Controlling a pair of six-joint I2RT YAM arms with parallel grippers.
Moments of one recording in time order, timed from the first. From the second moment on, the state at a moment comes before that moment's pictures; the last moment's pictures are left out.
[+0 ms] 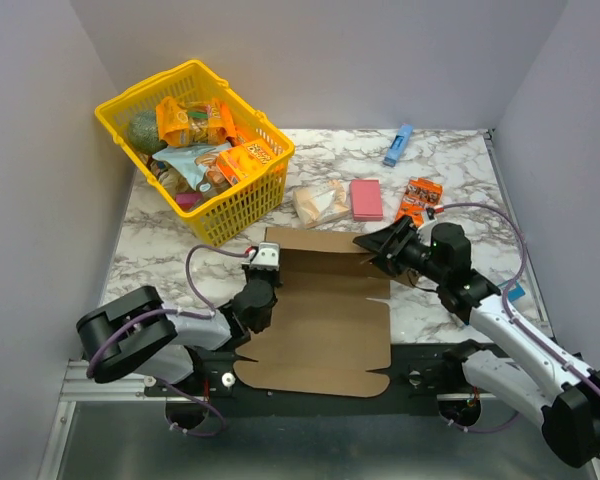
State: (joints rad) left arm -1.02 1.38 0.22 1.11 -0.95 -0.03; right arm 0.43 0.90 0.51 0.05 -0.33 1.21
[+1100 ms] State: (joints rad) left arm -0.94 1.06 0.36 0.24 -0.94 -0.48; right arm 0.43 0.96 0.38 -0.15 -0.07 0.81
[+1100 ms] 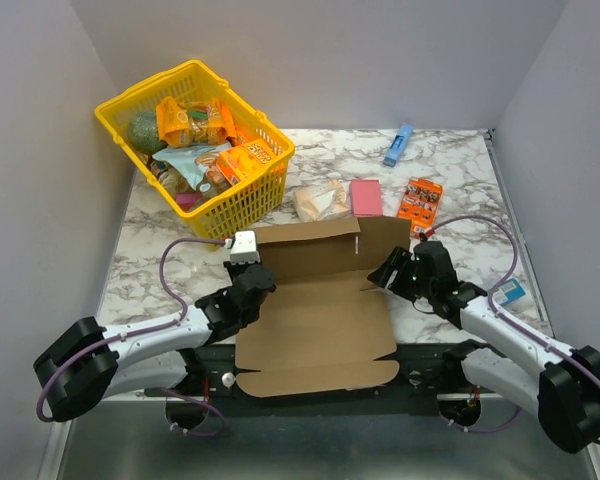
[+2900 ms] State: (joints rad) left arm -0.94 1.10 0.37 0.28 -0.97 -0.46; right arm 0.90 1.42 0.61 0.03 0.38 0.87
